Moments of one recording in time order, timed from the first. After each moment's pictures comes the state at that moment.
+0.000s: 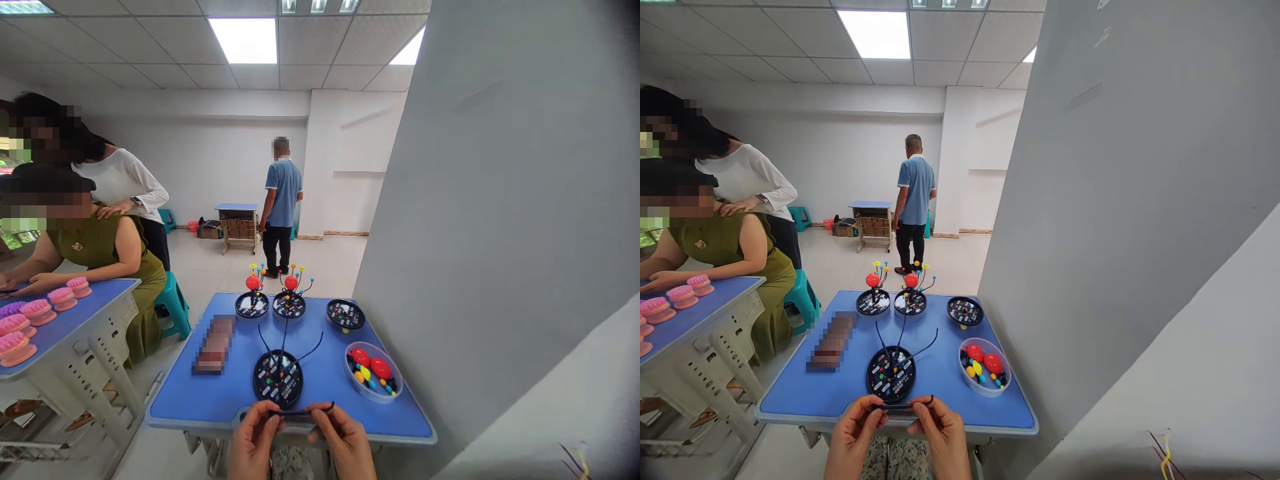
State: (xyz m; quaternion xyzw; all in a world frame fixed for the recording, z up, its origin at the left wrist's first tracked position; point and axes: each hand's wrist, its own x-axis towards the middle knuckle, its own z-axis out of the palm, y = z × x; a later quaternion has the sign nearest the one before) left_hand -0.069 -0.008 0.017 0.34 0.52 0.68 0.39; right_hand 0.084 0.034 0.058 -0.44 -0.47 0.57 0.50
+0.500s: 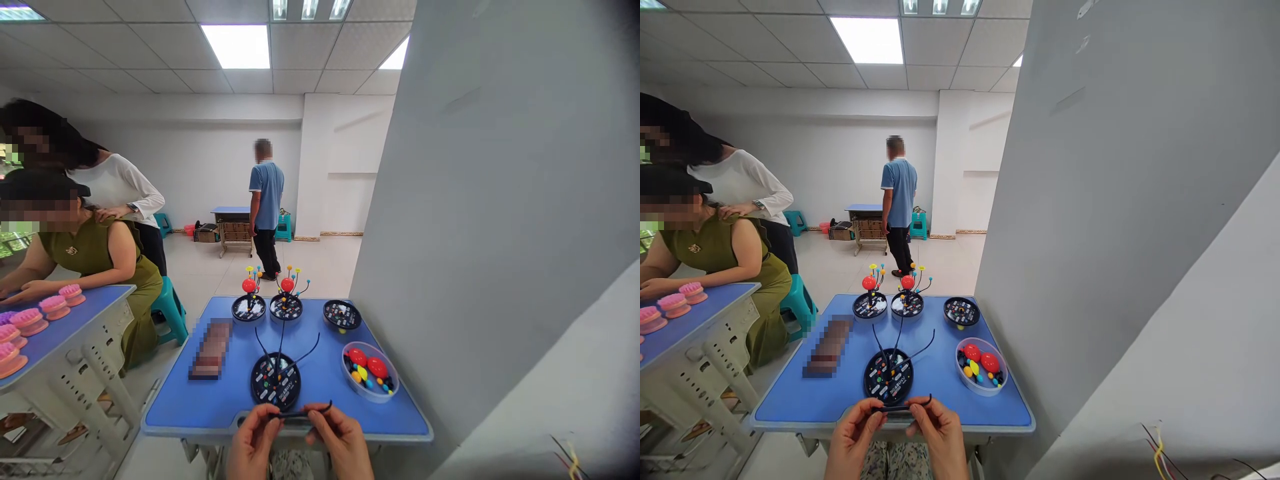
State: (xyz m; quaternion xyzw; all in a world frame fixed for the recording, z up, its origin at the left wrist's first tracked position) left_hand -0.072 -0.003 0.006 0.36 0.52 0.66 0.40; right_hand 0.084 0.036 0.052 -0.43 -0.47 0.58 0.51
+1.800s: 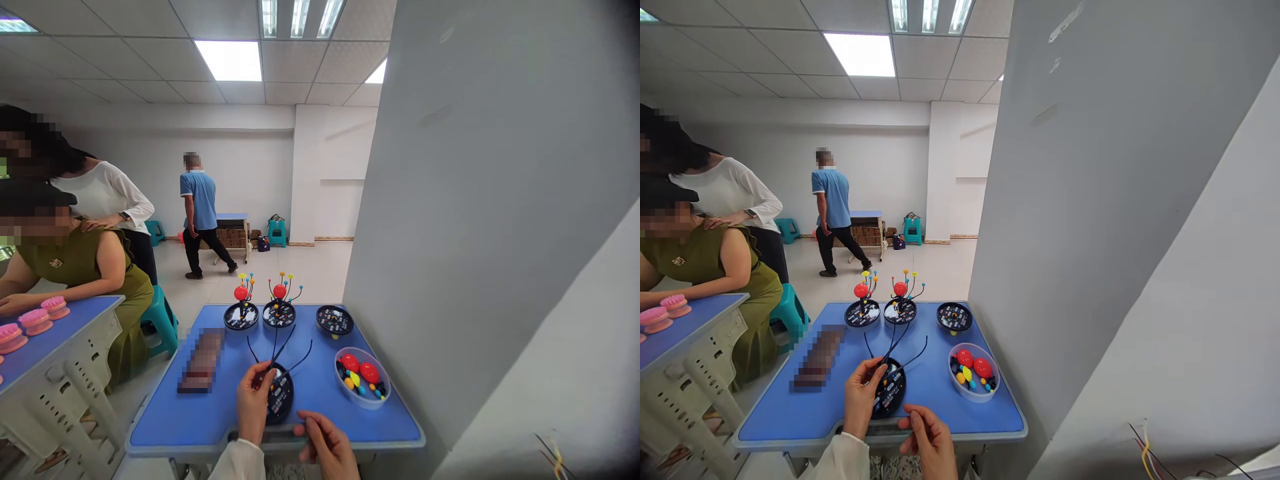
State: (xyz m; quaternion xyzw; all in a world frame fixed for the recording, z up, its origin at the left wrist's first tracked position) left_hand -0.077 0.088 0.022 0.35 0.56 0.68 0.31; right_hand 0.087 0.042 0.020 -0.41 -0.43 0.62 0.50
